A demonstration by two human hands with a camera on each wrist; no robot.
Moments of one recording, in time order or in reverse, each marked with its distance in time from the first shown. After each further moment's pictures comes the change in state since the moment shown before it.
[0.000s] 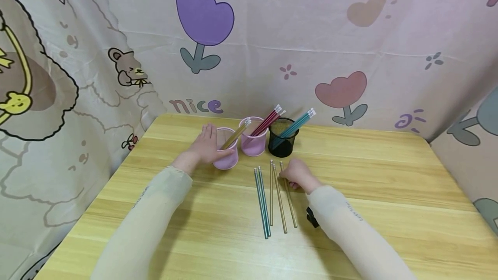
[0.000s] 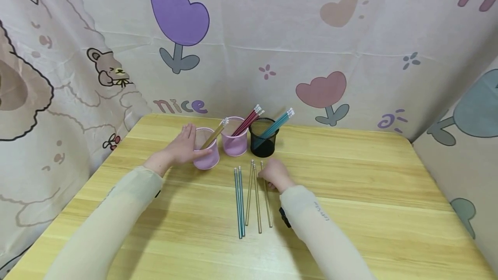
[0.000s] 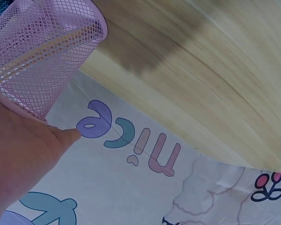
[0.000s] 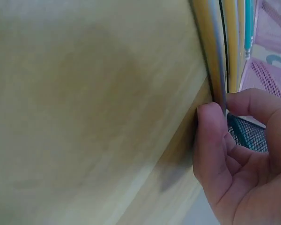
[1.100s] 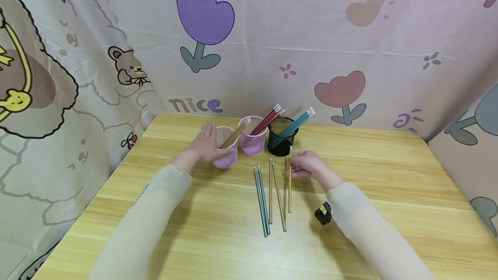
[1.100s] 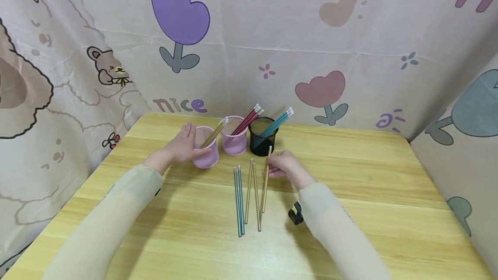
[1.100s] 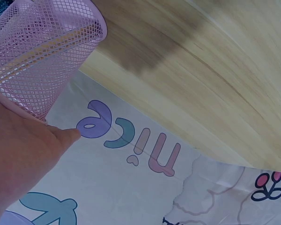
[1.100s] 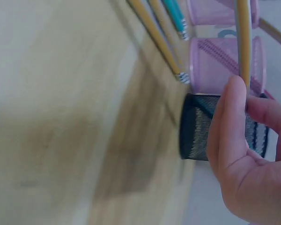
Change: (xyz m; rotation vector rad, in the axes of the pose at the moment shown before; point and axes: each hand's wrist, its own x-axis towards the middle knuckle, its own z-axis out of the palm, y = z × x) left_hand -0.004 0.001 -0.003 -0.006 -0.005 0.003; right_hand -0.007 0.008 -0.038 0.676 -0.177 0.023
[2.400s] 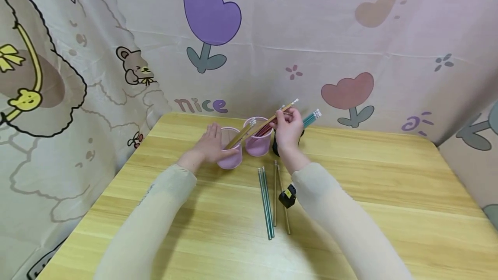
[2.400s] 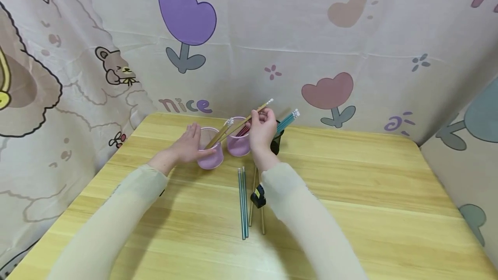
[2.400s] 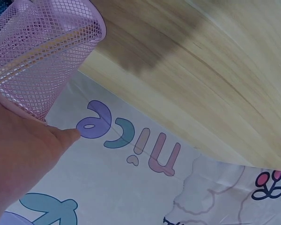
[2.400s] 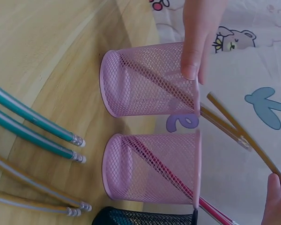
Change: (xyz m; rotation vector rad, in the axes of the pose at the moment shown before) left_hand 0.002 -0.001 0.001 0.021 -0.006 -0.001; right_hand 0.015 -0.094 0.083 0.577 0.570 -0.589
